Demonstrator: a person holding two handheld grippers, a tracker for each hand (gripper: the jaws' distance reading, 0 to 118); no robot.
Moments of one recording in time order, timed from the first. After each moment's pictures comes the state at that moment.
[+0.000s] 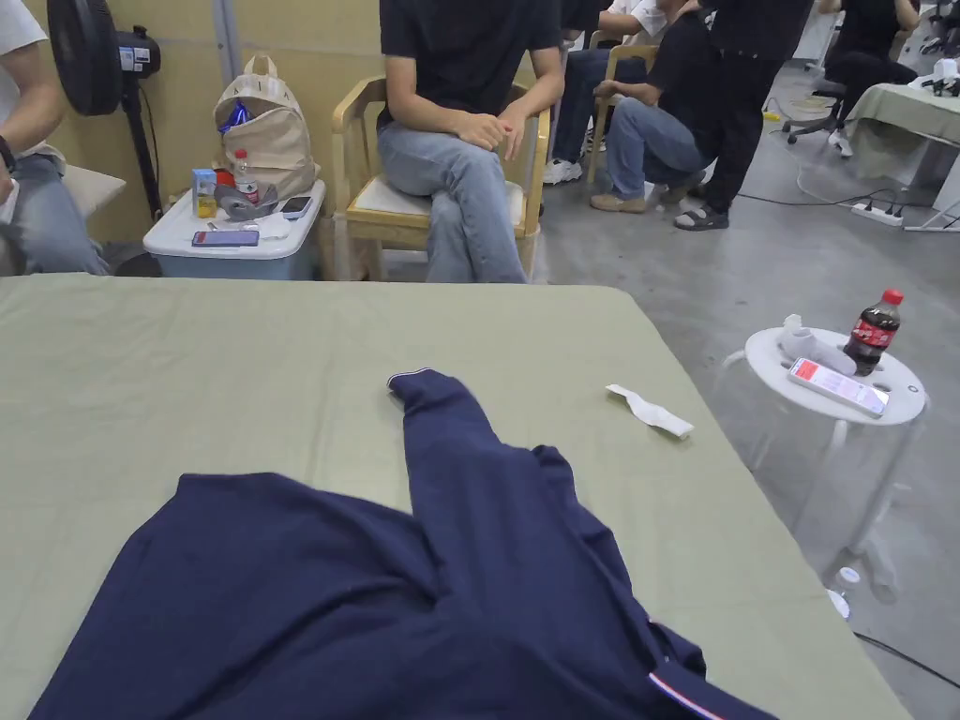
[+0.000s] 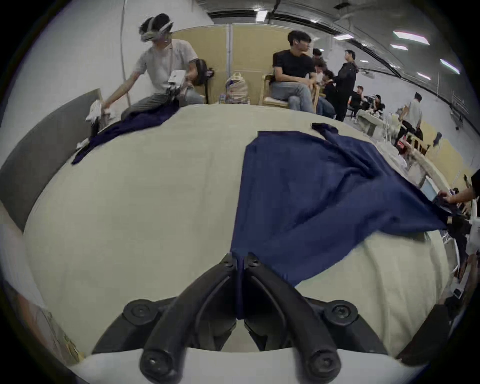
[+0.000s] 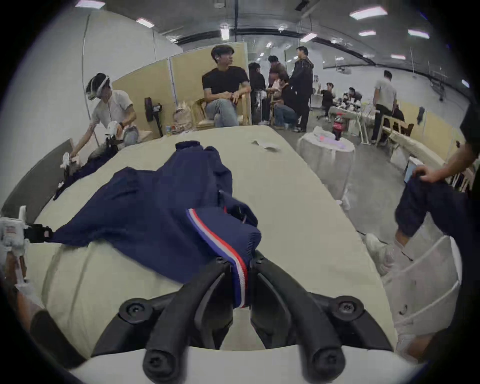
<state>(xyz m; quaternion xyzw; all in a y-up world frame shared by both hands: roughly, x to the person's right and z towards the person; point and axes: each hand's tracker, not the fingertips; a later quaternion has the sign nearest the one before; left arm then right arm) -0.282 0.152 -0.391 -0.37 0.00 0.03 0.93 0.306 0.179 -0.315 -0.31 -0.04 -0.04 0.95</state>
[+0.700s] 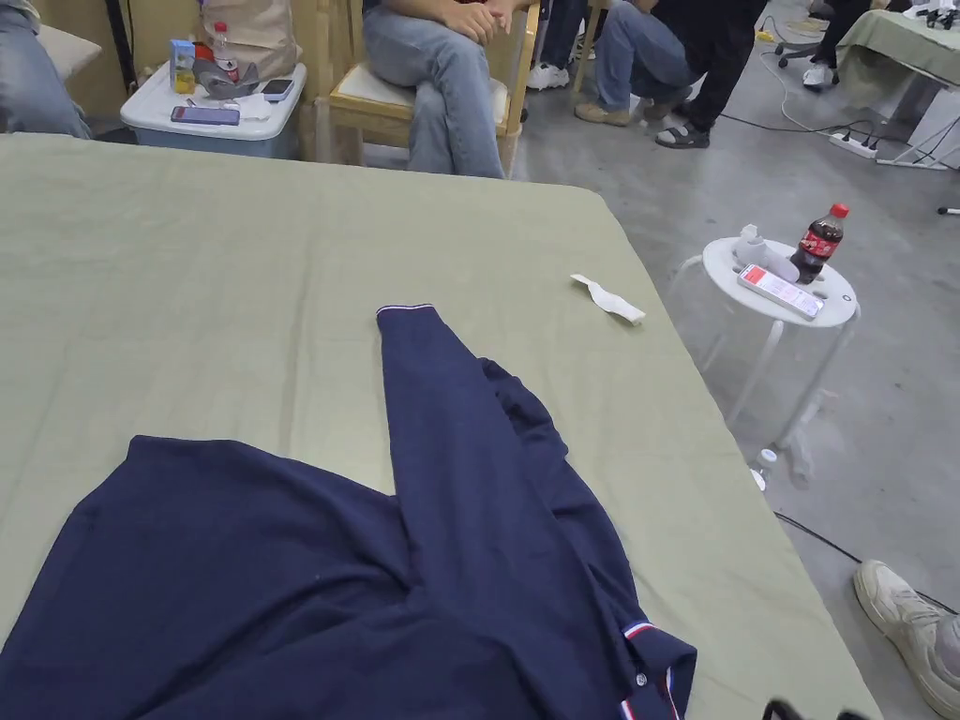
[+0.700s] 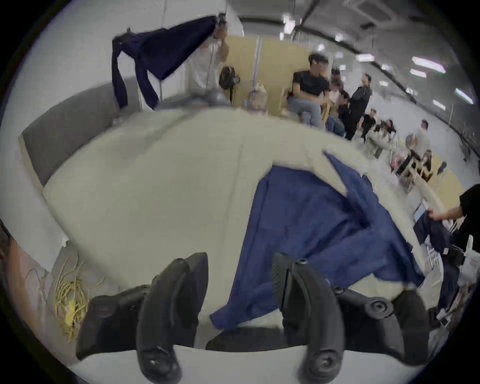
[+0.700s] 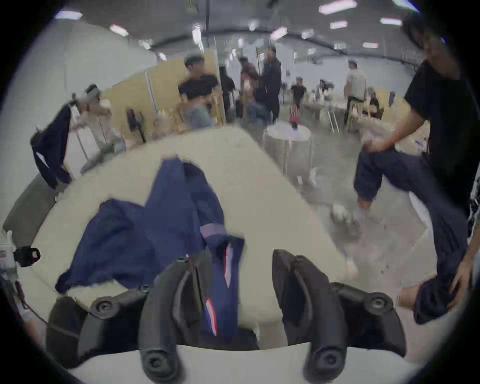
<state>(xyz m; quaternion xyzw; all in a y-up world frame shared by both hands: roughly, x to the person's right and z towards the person) -0.284 0.247 -0.214 -0.31 0.04 0.08 0.95 0.295 0.260 -0.159 -0.25 -0.08 -0.07 0.96</state>
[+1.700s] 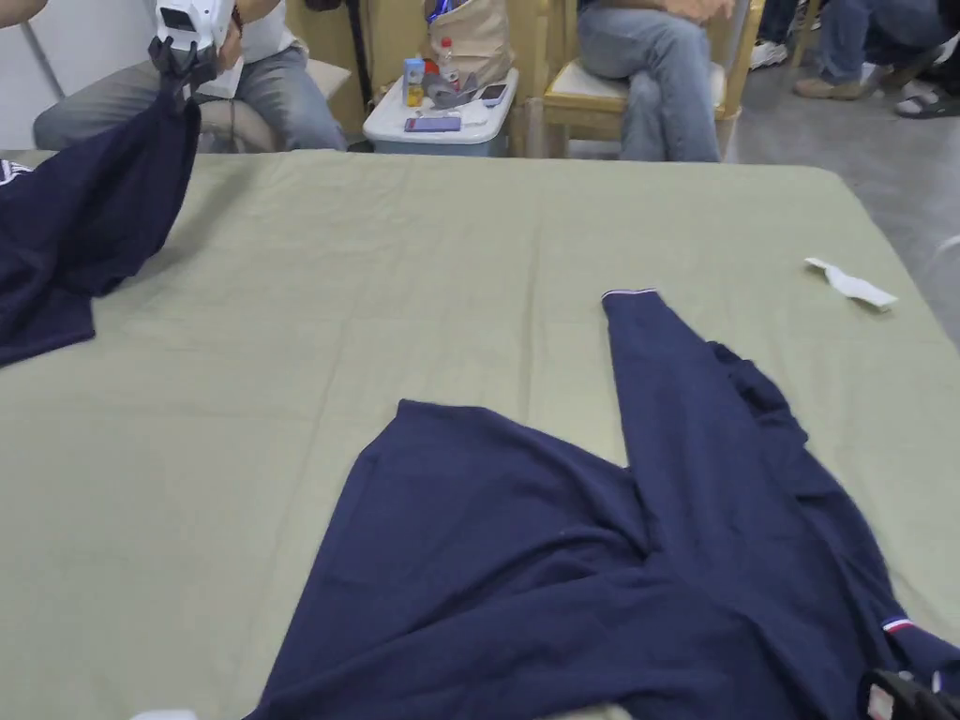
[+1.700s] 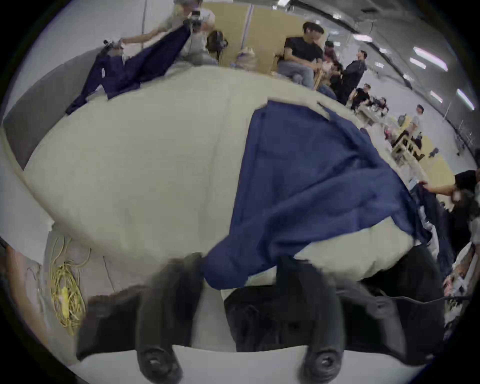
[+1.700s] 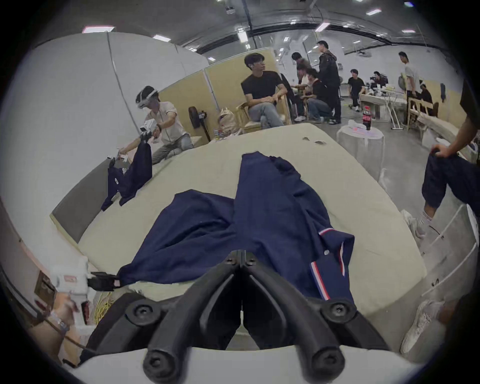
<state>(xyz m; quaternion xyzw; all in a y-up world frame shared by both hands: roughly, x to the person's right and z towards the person) -0.308 0.105 -0.207 -0.49 0.00 0.07 0.87 0.222 0.239 -0.181 -0.31 0.08 -0.13 0.94</state>
